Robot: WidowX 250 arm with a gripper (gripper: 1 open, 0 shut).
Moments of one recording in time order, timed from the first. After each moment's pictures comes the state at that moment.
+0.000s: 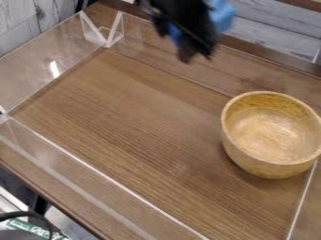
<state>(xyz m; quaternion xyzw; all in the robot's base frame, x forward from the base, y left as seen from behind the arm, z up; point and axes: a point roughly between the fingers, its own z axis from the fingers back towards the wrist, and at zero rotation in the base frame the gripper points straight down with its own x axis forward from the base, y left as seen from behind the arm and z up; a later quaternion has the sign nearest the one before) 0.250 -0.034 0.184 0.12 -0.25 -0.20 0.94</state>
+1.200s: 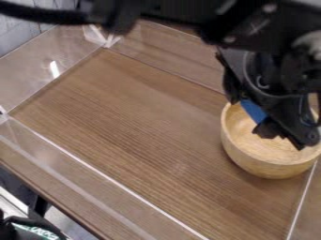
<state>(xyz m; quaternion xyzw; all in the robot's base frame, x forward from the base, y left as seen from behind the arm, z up) 0.229 -0.111 0.153 0.13 -0.26 -0.19 0.94</state>
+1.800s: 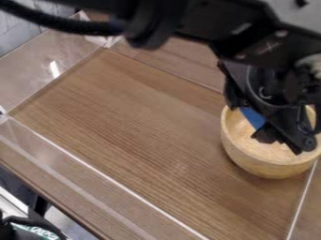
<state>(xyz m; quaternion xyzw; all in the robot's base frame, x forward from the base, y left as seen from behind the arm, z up) 0.237 -0.106 0.140 0.14 -0.25 -0.17 0.94</state>
